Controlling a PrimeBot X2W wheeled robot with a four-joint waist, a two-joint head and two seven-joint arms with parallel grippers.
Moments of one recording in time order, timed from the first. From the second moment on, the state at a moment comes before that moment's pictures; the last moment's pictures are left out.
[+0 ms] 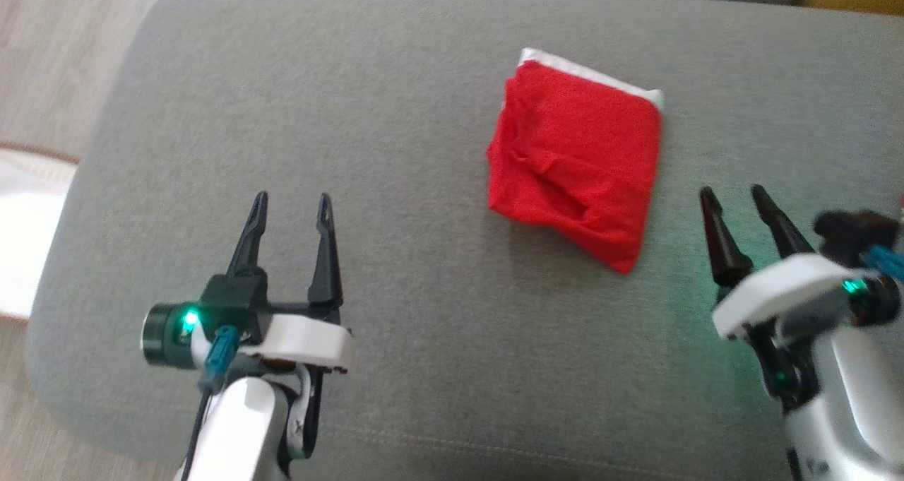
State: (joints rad) left arm -0.17 0.09 -0.35 0.12 -0.15 0.25 -0.25; right arm -0.23 -0.17 0.05 0.27 0.35 0.12 0.10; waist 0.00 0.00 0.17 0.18
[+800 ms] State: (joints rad) left arm -0.20 0.06 -0.35 0.11 -0.12 0.23 -0.25; right arm -0.48 -0.14 0.23 0.63 0.45 0.12 0.28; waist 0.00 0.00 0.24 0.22
